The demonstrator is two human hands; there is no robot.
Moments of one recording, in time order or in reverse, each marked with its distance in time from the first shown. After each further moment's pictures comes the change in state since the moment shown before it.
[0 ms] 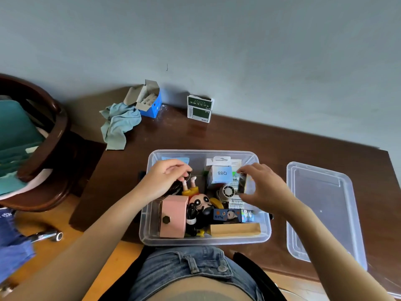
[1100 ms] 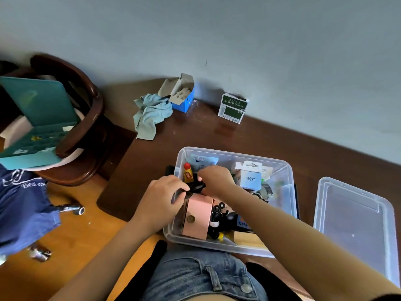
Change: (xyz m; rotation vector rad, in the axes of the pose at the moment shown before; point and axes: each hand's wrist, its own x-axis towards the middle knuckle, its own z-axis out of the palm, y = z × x) left_hand -0.063 -0.047 -0.017 0.645 0.284 0.146; right_hand 0.106 -0.125 0.087 -0.303 -0.238 -0.295
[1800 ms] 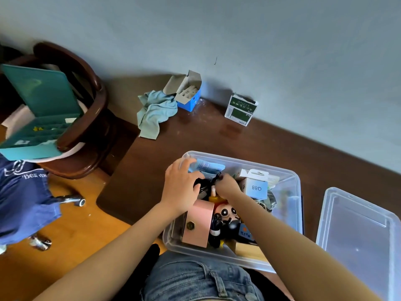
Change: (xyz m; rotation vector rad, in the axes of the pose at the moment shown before) left_hand 0.058 0.001 0.036 0.272 -0.064 -0.084; right_hand 0.021 0.025 0.035 0.862 -0.160 0.650
